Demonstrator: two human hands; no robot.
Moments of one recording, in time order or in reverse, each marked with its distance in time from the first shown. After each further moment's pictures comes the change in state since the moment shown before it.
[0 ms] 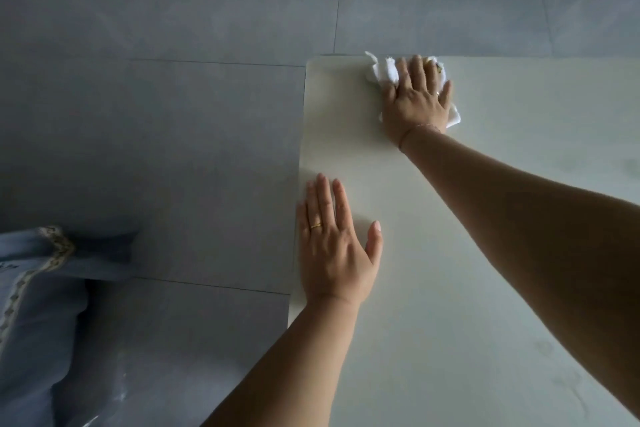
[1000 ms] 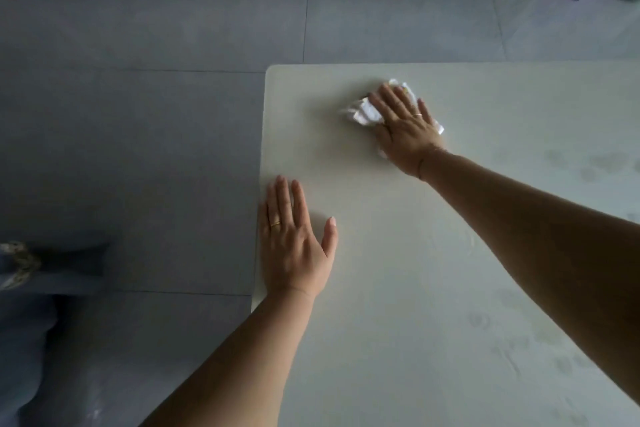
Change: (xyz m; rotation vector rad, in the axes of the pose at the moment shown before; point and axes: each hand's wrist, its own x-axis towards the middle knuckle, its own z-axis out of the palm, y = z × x) left_hand 0.002 0.000 0.000 0.046 -0.002 0.017; right_hand -0.029 0.087 -0.027 -0.041 -0.076 -0.392
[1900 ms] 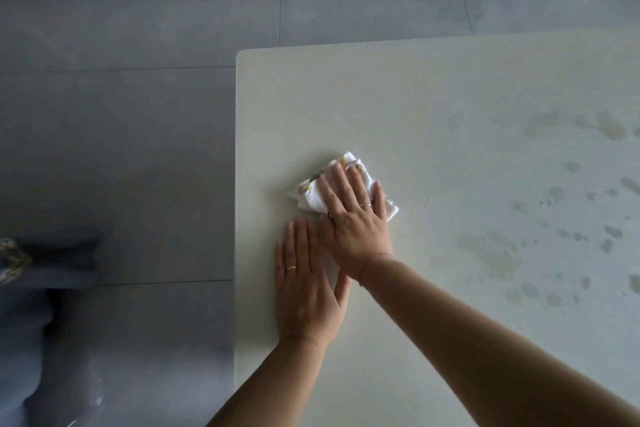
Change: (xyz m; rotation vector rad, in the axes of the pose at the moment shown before) left_hand -0.116 0.027 0.004 -0.015 -0.108 0.149; right_hand -0.178 -0.087 0.049 0.062 0.003 0.064
